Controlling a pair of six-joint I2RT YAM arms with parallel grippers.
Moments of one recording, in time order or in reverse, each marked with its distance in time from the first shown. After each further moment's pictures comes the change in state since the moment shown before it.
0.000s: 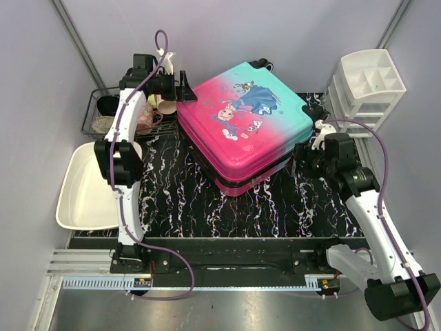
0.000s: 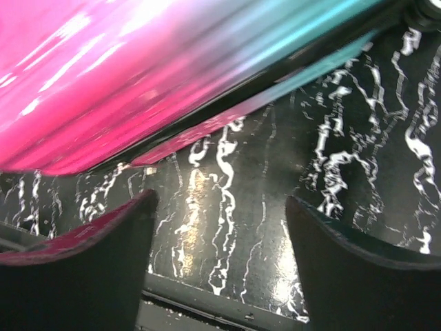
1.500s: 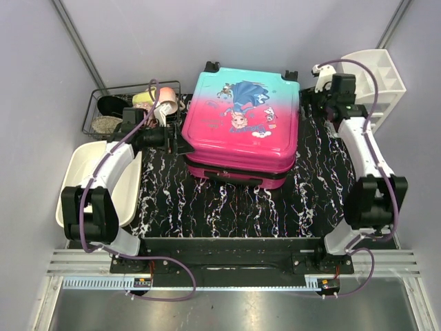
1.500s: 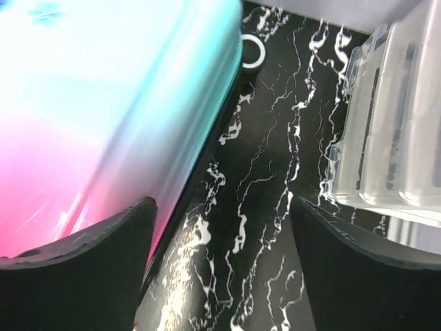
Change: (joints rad) left arm 0.011 -0.711 -1.136 0.314 0.257 -0.014; right arm -0.233 0.773 0.566 0.280 0.001 -0.449
